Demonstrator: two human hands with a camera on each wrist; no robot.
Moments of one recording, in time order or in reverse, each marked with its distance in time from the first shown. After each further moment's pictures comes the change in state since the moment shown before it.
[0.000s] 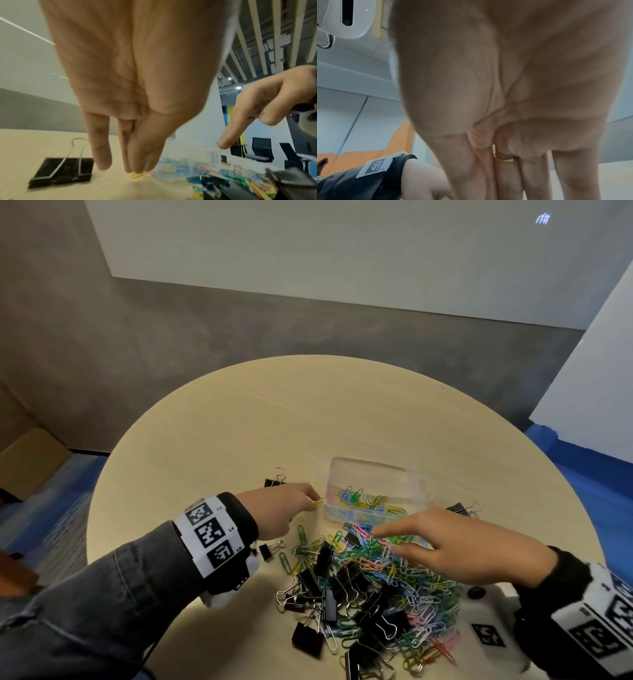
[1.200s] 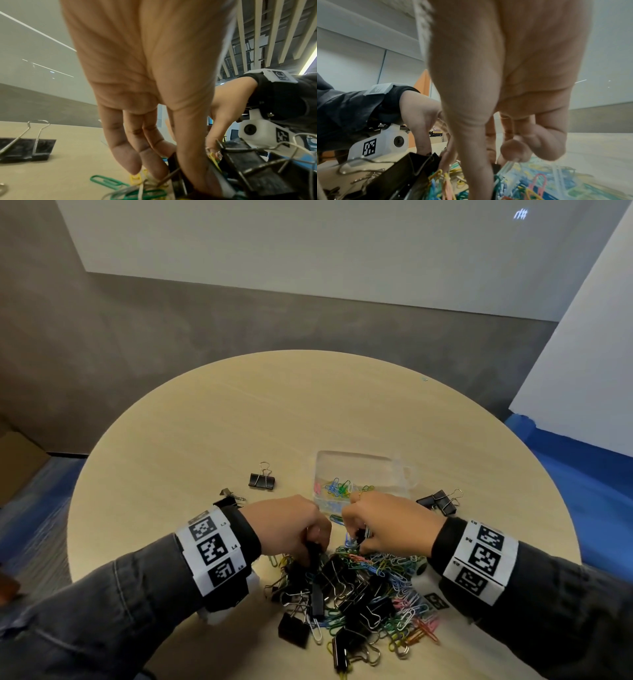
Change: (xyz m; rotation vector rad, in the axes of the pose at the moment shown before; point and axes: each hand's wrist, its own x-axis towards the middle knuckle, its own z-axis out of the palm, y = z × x) left_hand -0.002 0.036 0.007 -0.144 -0.027 0.169; right_hand 0.054 0.004 0.027 -0.189 0.101 -0.029
